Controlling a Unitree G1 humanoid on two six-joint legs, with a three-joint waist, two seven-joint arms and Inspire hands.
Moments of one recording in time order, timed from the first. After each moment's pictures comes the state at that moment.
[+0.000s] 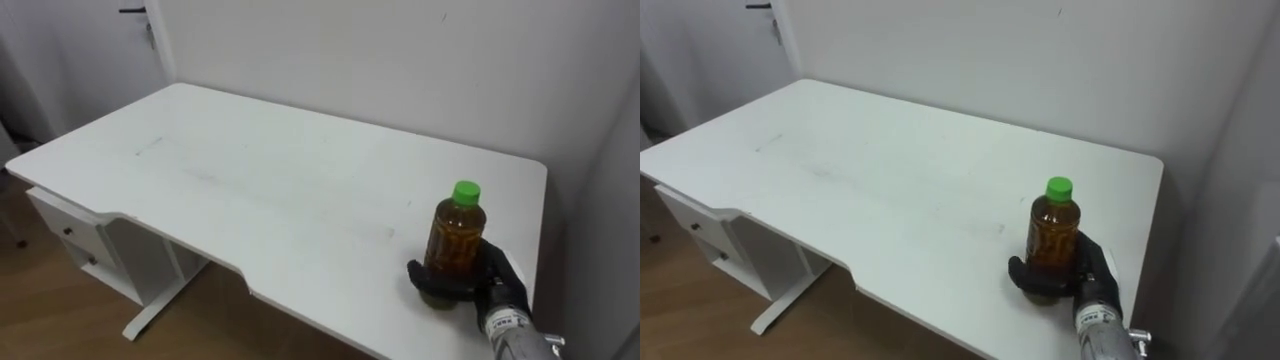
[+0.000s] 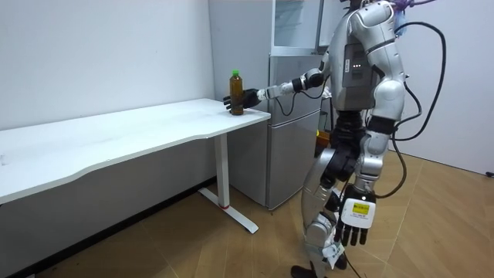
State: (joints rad) left arm 0.30 0.22 -0.12 1.00 -0.11 0.10 -0.12; right arm -0.55 -0.32 0.23 0.73 0.46 -0.07 -0.26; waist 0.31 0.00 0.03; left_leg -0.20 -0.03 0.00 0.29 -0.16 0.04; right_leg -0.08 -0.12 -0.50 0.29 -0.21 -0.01
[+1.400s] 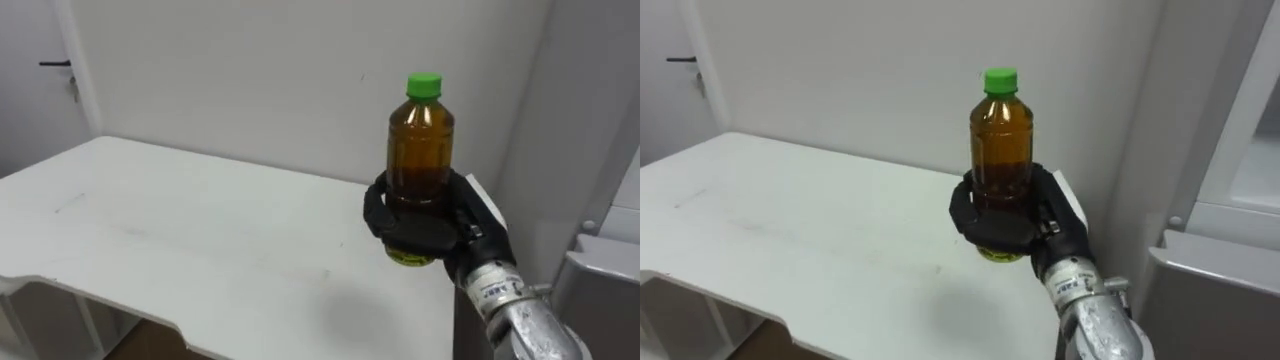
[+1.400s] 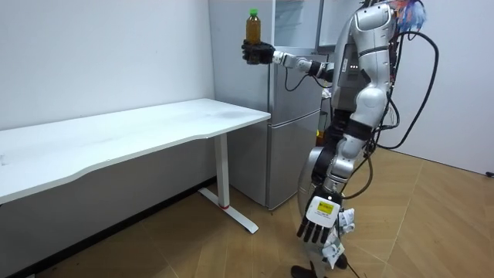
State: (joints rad) left arm 0.28 0.23 0.07 1.05 -0.07 0.07 -0.09; right arm -0.41 -0.39 0.21 -0.01 0.40 0.03 -0.14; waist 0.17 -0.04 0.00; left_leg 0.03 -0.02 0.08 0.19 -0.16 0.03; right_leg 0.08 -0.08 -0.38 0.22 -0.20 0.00
